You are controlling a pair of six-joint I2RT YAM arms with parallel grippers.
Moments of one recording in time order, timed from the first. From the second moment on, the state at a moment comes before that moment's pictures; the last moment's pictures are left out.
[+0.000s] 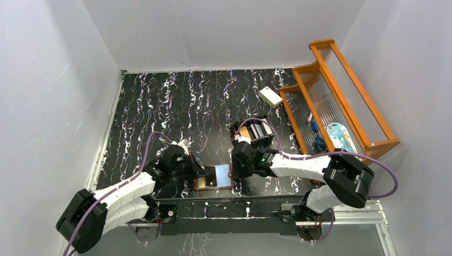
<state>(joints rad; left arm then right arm) -0.64 0.98 0.27 -0.06 0.27 -0.99 1.07 1.43 0.69 -0.24 0.07 0.76</state>
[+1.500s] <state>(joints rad) -0.64 1.04 0.29 -0.08 0.24 -1.05 1.07 1.44 0.69 -0.23 0.07 0.75</state>
